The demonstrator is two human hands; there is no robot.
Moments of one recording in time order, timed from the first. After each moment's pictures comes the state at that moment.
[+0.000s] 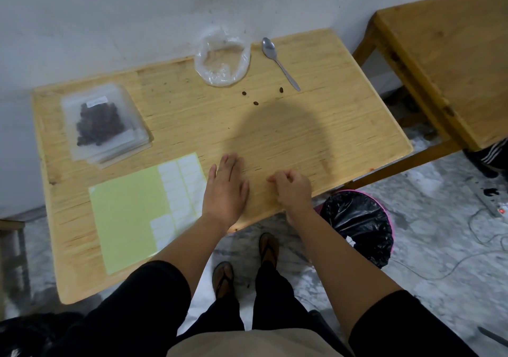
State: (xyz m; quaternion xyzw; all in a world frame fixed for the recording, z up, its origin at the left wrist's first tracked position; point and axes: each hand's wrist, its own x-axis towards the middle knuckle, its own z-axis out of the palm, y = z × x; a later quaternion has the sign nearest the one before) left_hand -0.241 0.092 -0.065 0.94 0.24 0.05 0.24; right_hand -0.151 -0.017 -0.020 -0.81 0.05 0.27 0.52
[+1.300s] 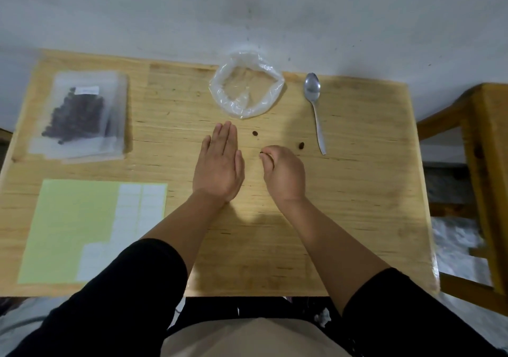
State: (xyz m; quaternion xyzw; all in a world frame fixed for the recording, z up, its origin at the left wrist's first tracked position) left_hand -0.099 0.157 -0.066 0.88 0.44 0.07 0.18; right_hand 0.021 0.089 -0.049 -0.84 -0.45 0.18 0.26
